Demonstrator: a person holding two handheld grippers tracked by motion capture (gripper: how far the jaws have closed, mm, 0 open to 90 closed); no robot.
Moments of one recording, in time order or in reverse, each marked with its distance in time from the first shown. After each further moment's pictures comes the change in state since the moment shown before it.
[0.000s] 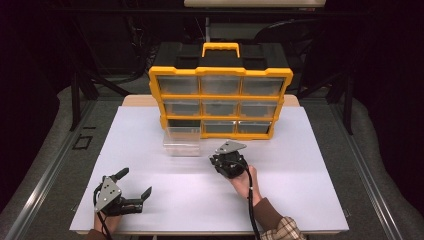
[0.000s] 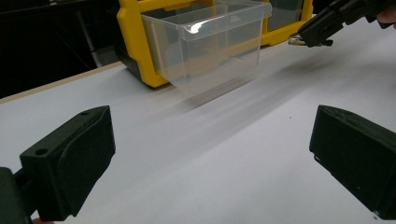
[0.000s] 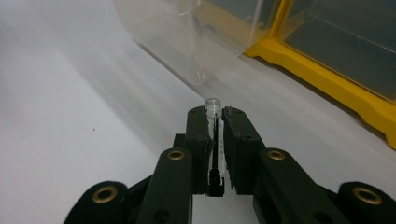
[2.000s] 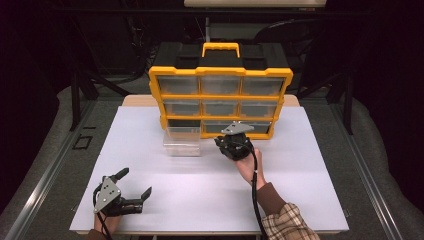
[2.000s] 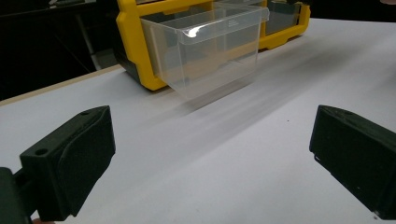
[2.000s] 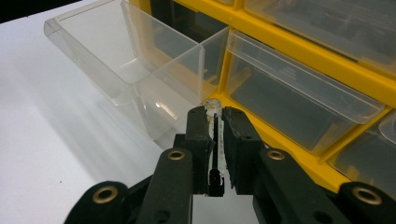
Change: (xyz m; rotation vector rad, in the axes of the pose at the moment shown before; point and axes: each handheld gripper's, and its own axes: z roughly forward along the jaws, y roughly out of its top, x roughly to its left) left arm -0.001 0.000 0.000 -0.014 -0.005 -0.001; right arm -0.028 0.042 -0.016 -0.068 -0.057 0.003
